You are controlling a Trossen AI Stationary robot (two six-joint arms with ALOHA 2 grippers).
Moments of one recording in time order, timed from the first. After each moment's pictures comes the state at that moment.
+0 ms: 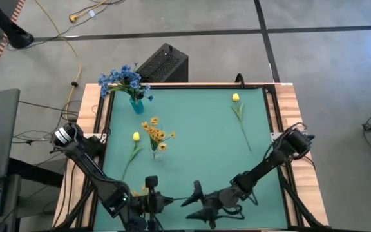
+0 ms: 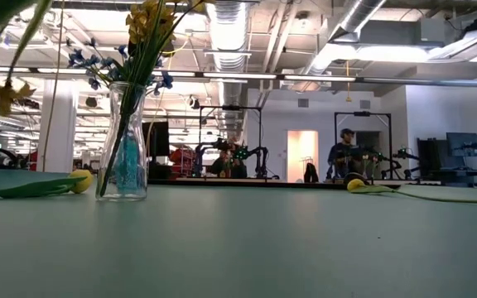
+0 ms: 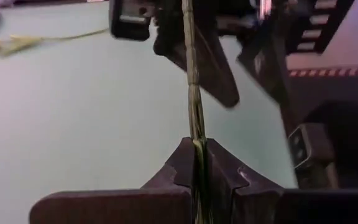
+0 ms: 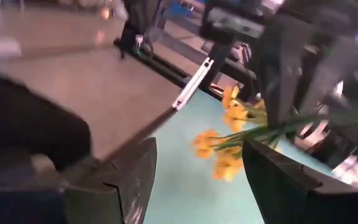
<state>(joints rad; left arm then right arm) -0.81 1.75 1.35 -0.44 -0.75 -0.57 0.66 1.95 1.06 0.75 0.31 -0.39</state>
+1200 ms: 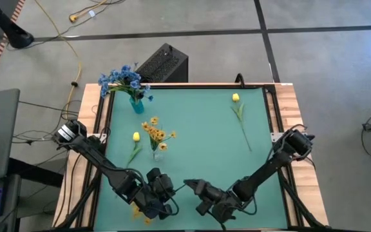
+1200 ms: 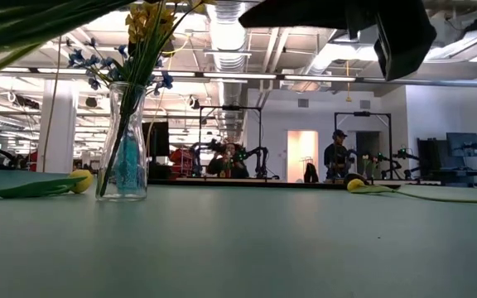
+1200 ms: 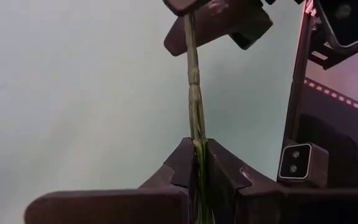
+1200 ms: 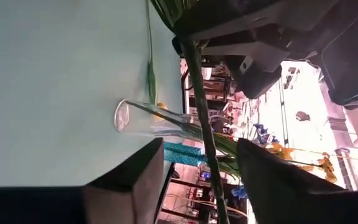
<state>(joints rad) -0.65 1.75 1.37 -0.56 -0.48 -0.98 0.69 1.95 1.24 0.25 1.08 -1.16</state>
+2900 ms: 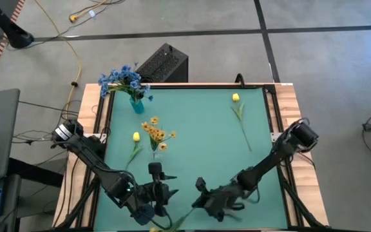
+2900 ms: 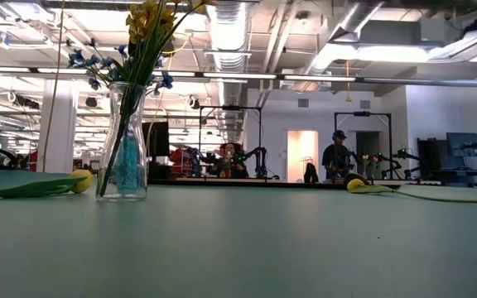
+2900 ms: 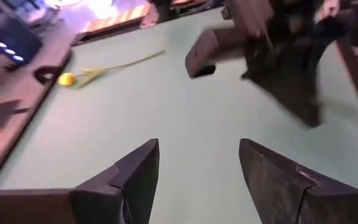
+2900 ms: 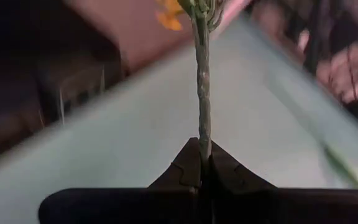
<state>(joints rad) -0.72 1.72 1.42 -0.56 -0.85 -0.37 0.63 1.82 1.04 0.32 0.25 -0.38</state>
